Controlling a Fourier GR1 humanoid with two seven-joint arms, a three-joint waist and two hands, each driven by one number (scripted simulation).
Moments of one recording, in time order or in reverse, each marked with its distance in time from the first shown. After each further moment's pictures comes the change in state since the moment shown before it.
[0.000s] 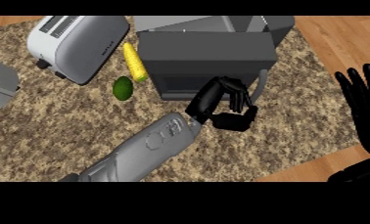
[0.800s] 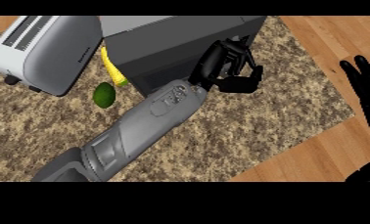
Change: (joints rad) left arm -0.233 0.003 0.075 0.156 0.148 0.046 -0.036; right arm -0.073 -0.068 0.001 -0.046 -0.096 0.053 0.090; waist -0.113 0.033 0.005
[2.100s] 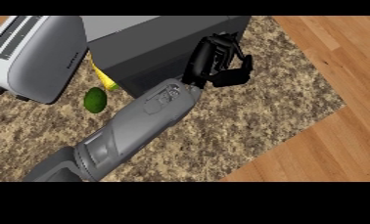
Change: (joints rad) left arm 0.010 0.038 -0.028 -0.023 0.088 0.158 -0.063; right arm -0.106 -0.139 -0.077 0.014 -0.106 0.023 0.106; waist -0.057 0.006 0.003
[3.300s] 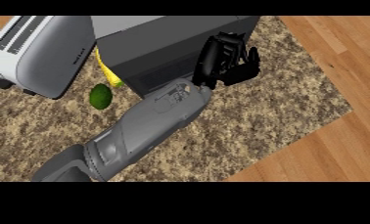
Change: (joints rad) left arm -0.044 -0.044 -0.011 0.027 0.100 0.082 0.012; right arm -0.030 -0.068 -0.072 0.027 -0.123 0.008 0.051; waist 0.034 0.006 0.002
